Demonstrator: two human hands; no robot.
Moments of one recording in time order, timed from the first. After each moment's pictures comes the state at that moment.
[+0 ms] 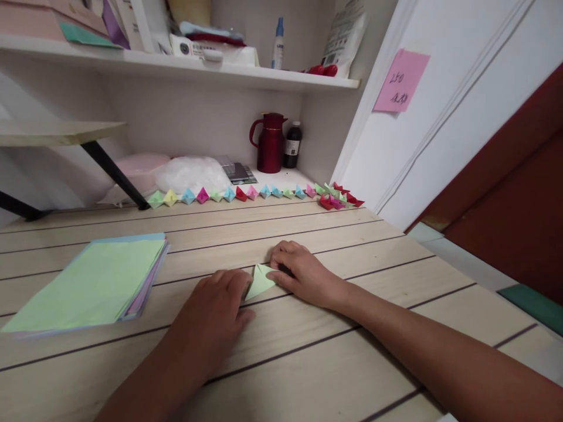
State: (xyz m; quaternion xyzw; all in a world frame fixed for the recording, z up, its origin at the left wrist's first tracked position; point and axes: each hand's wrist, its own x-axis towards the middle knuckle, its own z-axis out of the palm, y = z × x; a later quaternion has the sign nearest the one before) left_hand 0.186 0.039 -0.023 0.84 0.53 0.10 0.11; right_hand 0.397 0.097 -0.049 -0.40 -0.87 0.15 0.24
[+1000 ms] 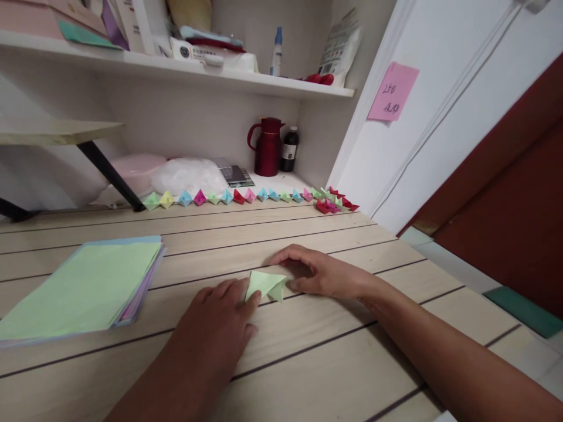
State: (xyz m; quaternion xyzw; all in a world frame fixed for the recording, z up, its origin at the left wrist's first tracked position) left_hand 0.192 0.030 -0.025 0.86 0.50 0.03 0.07; right_hand 0.426 0.093 -0.022 -0.37 -0.82 0.38 0.21
